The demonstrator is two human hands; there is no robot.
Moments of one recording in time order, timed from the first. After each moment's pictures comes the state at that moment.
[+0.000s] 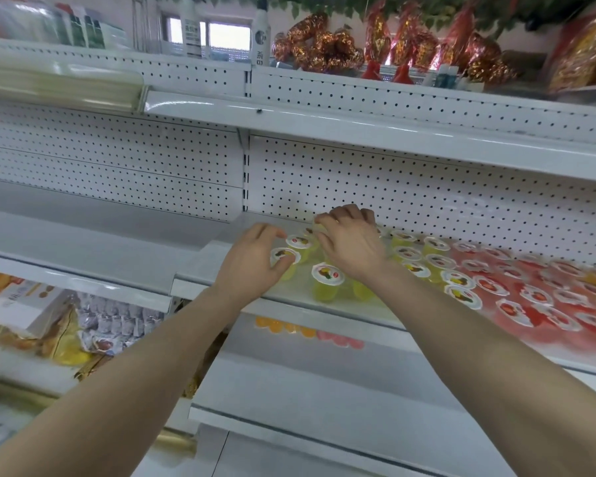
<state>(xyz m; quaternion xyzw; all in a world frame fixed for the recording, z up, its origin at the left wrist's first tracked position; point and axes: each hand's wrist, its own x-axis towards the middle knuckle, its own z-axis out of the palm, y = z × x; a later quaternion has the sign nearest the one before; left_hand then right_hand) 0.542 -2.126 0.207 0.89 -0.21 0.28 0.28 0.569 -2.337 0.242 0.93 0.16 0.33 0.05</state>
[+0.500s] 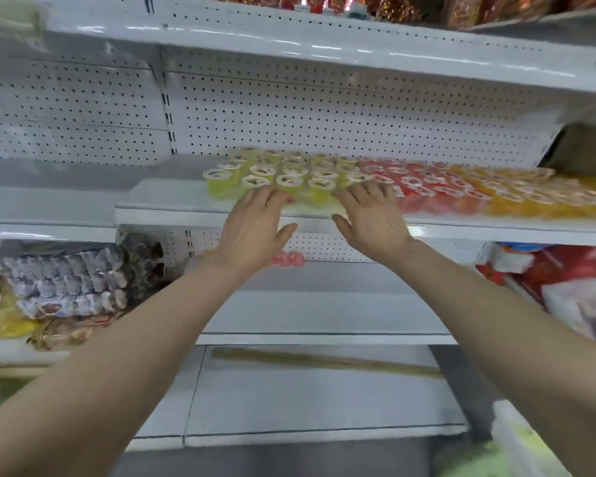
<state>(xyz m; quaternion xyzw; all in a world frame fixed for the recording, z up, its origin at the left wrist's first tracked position) 0.388 -2.207 0.184 0.86 -0.35 0.32 0.20 0.342 -2.439 0.198 0.93 0.06 0.33 0.13</state>
